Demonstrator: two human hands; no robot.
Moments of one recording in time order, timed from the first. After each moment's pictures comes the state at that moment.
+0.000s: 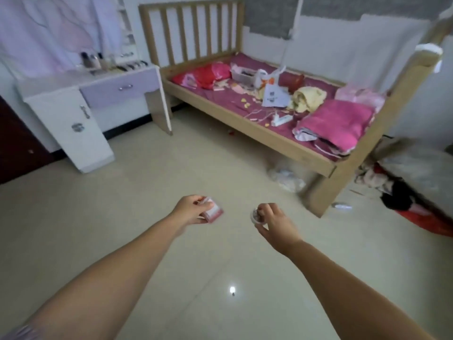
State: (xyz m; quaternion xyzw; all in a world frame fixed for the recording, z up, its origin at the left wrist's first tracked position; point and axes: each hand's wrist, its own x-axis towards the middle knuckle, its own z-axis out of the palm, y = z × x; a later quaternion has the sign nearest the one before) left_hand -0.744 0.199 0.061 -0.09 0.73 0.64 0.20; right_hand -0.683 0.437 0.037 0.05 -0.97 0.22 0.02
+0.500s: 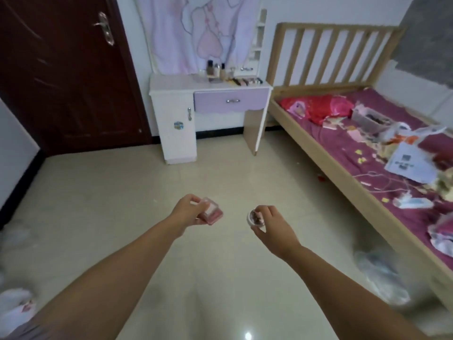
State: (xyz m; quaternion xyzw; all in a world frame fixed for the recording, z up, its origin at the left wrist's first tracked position) left_hand -0.951 -0.010 0.058 -0.31 0.67 0.67 -0.02; right_hand -1.013 0.223 0.044 0.30 -0.93 0.23 -0.04
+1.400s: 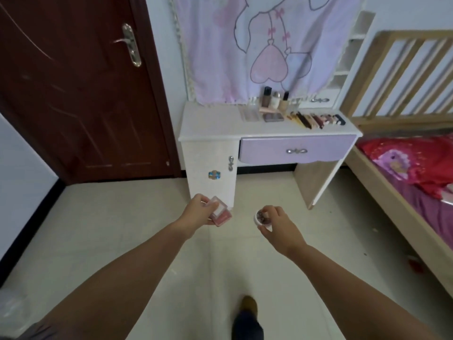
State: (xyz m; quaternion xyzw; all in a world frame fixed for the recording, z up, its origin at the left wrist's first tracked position) left_hand -1.408 -0.418 0.045 -0.35 0.67 0.65 -0.08; right_hand -1.510 -0.209 0.025 0.35 -0.89 0.26 -0.10
